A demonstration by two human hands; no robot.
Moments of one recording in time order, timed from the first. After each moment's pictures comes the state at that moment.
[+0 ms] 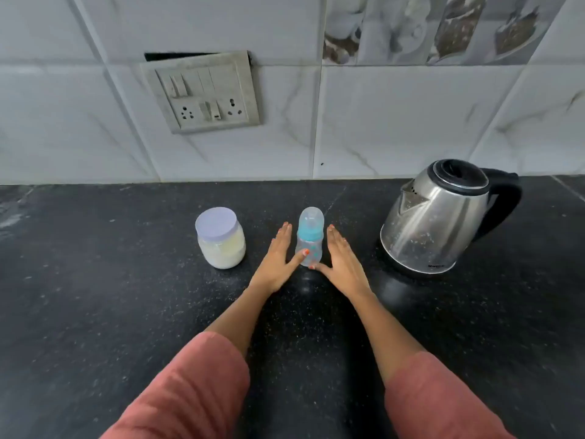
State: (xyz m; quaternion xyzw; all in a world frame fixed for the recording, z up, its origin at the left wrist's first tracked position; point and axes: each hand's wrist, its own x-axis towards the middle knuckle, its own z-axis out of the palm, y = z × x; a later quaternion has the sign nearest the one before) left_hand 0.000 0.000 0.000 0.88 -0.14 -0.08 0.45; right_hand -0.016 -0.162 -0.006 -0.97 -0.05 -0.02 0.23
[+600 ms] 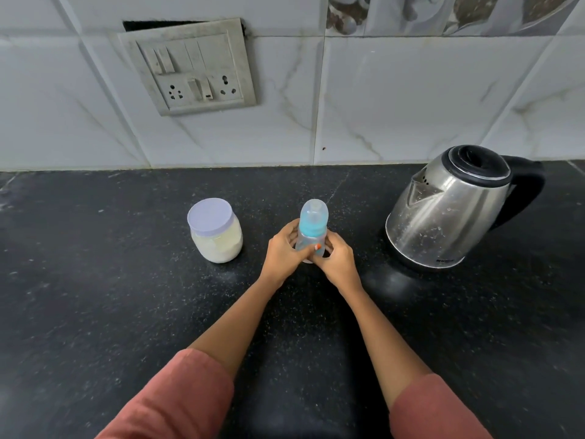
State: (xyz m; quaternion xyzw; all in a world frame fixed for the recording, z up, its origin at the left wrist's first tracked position) left_hand 0.010 -0.018 0.000 0.78 -0.05 -0.07 0.62; right_hand -0.009 -0.141 -0.017 -0.84 0.06 -0.07 0.54
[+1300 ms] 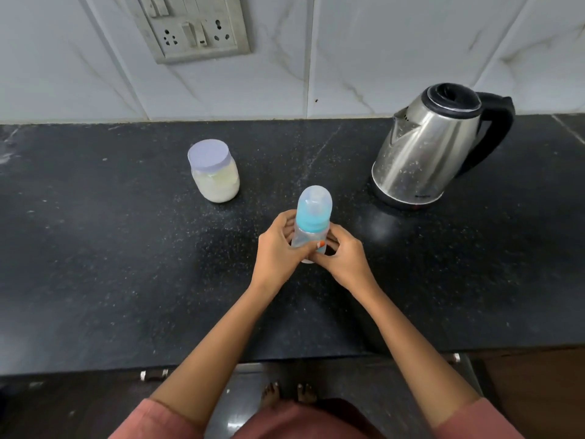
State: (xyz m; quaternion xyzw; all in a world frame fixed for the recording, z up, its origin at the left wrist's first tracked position) left_hand -0.142 -0.012 0.040 0.79 -0.03 -0.03 0.61; right_hand -0.152 -0.142 0.015 -0.82 0.03 -0.03 0.57
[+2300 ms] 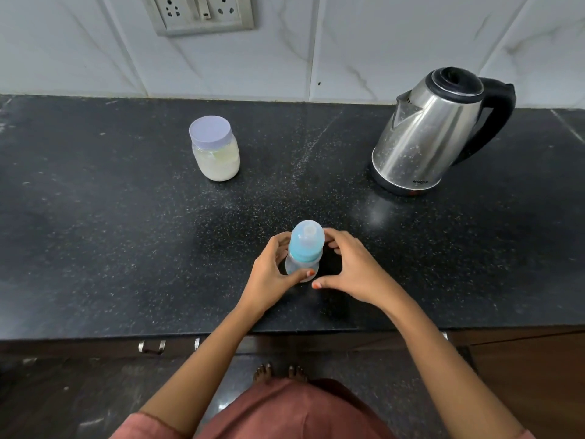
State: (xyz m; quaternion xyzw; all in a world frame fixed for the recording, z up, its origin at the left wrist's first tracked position) left_hand -0.192 0.011 -0.012 0.78 -0.08 -0.08 0.62; right_hand -0.203 -0.152 0.045 -0.92 -0.04 0.16 0.36
